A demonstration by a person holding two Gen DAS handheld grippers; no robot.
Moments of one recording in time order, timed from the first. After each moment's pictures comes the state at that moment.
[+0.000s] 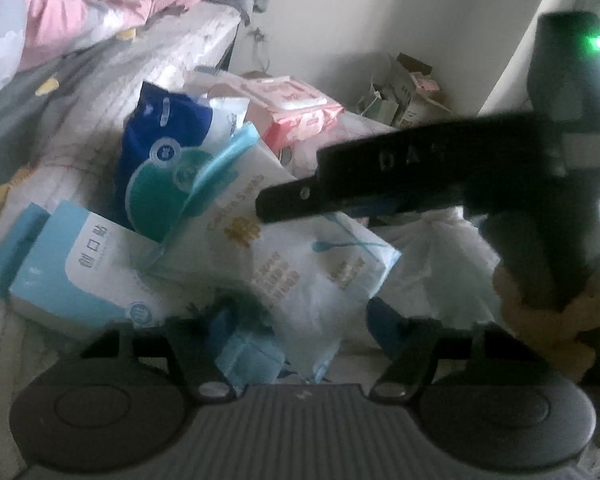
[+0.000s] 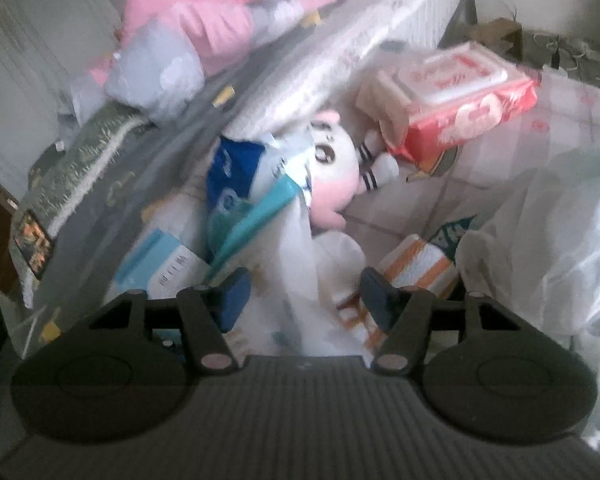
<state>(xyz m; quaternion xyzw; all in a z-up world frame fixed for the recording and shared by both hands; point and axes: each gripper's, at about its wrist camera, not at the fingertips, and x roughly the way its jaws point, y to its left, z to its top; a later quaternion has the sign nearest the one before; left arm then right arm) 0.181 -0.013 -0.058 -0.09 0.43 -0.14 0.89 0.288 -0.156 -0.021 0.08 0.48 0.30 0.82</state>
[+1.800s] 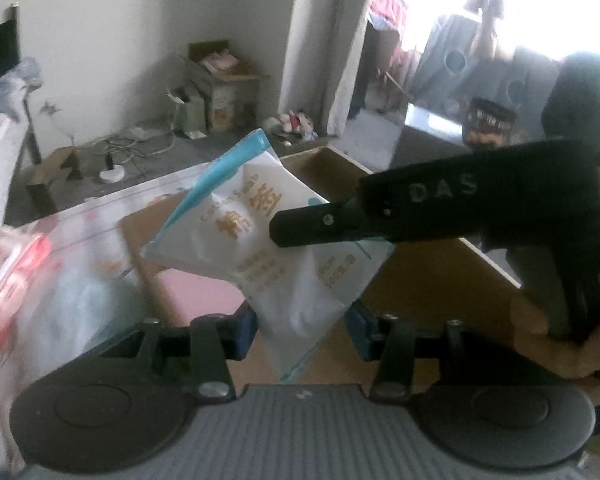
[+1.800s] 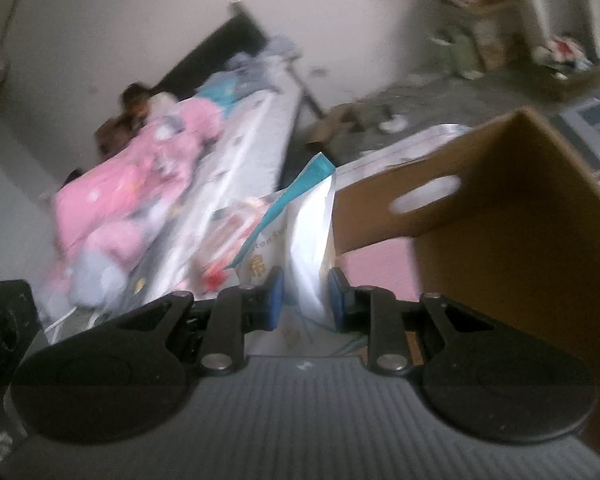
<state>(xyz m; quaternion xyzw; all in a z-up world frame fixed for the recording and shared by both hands) 0.225 -0.330 0.029 0.10 0.39 -0.36 0.84 0.201 -0.498 0.062 0.29 0.36 0.10 0.88</state>
